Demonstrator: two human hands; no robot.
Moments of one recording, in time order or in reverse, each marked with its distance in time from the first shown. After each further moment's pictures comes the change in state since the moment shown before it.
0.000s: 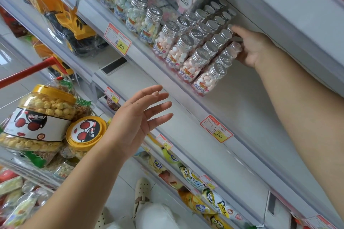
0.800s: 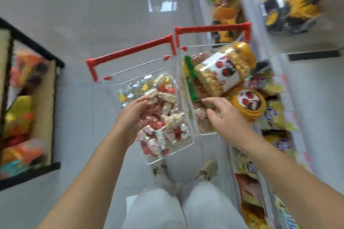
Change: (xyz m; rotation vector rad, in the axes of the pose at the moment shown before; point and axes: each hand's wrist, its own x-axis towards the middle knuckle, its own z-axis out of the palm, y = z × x) left_hand -0.240 -0.014 -0.338 -0.121 0.991 0.116; right_hand -0.278 0.258 0.291 -1.019 -1.065 -0.531
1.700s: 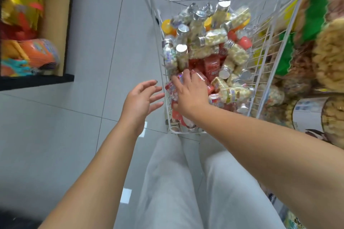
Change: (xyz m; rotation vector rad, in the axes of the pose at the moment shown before) left_hand 0.076 -0.129 -0.126 -0.193 0.416 -0.224; right_hand 0.113 -0.004 0.318 -0.930 -0.480 -0.419
